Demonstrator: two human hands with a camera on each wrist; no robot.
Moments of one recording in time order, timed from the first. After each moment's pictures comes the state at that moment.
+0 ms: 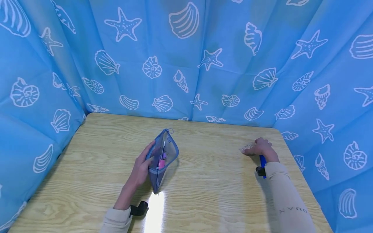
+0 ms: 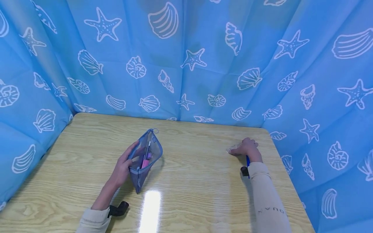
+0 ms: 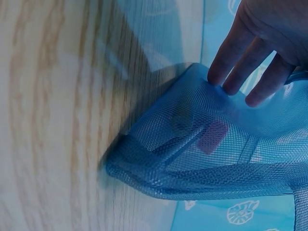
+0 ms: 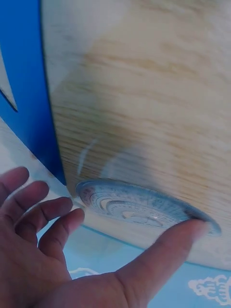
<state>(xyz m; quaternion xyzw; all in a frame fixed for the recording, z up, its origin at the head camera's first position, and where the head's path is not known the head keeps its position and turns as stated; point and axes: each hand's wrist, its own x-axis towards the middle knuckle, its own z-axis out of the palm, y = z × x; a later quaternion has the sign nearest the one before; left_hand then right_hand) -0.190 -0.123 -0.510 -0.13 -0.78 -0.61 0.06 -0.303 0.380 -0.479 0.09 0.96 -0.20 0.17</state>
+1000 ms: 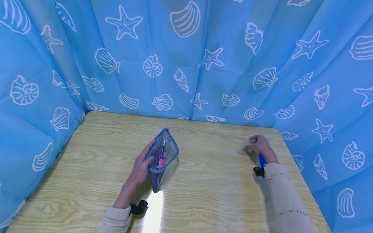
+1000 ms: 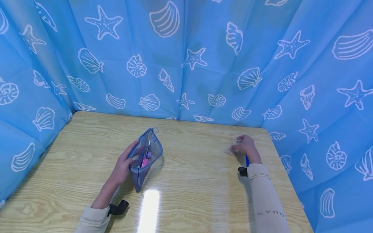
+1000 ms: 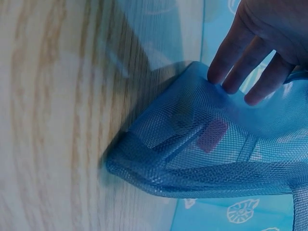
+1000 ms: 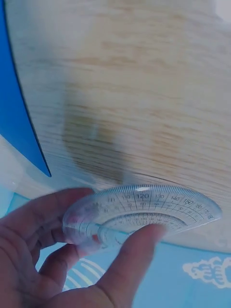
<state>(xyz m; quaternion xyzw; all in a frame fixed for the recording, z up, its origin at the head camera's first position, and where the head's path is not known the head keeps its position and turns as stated) -0.190 -0.122 -0.510 -0.12 -0.78 -0.60 0.07 -0.305 0.373 -0.481 0.09 0.94 -0.30 0.10</state>
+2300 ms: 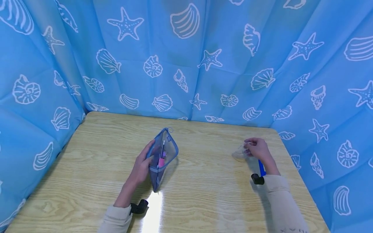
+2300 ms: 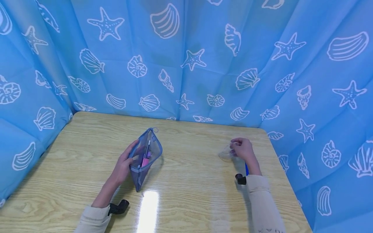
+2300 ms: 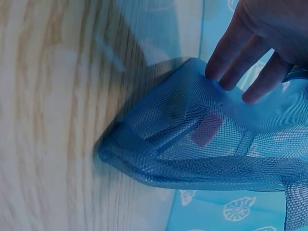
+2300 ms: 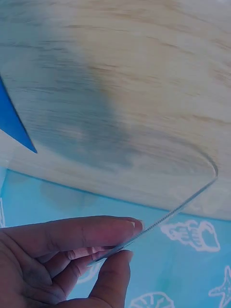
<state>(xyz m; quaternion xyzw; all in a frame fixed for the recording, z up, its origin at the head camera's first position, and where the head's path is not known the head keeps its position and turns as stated) -0.187 -0.121 -0.507 -0.12 -0.77 -0.62 0.06 -0.272 0.352 -0.474 0.05 0.89 -0.44 0.05</state>
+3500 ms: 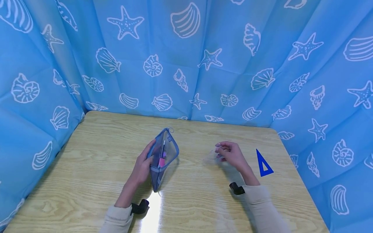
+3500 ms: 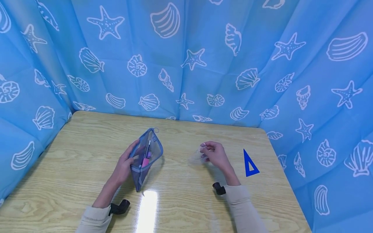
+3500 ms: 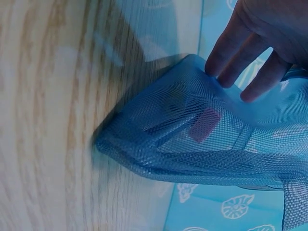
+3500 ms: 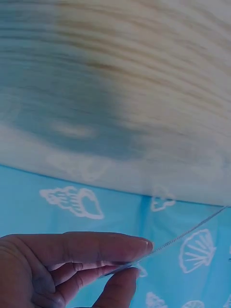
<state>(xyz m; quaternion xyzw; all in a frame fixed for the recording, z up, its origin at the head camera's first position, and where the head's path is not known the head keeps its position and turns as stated) -0.185 -0.117 -0.504 -0.11 -0.78 -0.61 0.06 -0.242 0.250 -0.484 -0.05 0.84 -0.54 0.06</state>
